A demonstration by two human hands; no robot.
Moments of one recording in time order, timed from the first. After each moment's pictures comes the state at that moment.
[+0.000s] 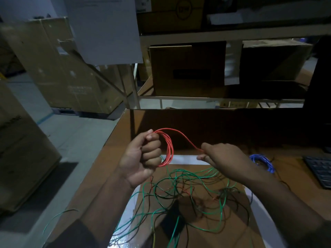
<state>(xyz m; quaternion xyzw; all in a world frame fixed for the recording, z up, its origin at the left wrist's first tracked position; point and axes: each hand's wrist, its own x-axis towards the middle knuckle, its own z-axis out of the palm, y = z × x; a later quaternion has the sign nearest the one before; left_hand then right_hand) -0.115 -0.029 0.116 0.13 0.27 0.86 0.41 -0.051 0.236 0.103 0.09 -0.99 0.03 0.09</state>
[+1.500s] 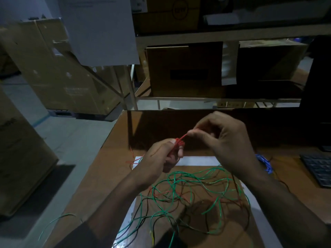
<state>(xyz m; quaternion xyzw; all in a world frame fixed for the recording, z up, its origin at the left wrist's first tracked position) -0.084 0.007 0.131 0.29 0.65 0.67 0.20 -0.023 0.197 0.175 0.10 -0.86 0.36 0.33</state>
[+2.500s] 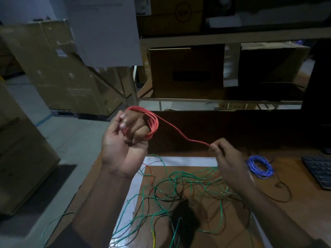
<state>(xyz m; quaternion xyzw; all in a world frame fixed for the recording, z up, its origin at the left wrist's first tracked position) -0.101 -0.034 0.174 0.18 0.15 0.94 0.24 -0.031 0.227 0.079 -0.02 -0.87 0.42 0.26</state>
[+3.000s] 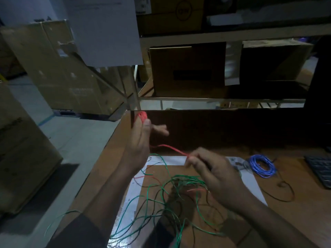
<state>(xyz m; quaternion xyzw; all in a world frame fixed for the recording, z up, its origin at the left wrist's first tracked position) -0.115 -0.021 0.134 0.25 0.76 0.58 -0.11 0.002 0.172 0.120 0.16 -0.85 0.45 0.22</state>
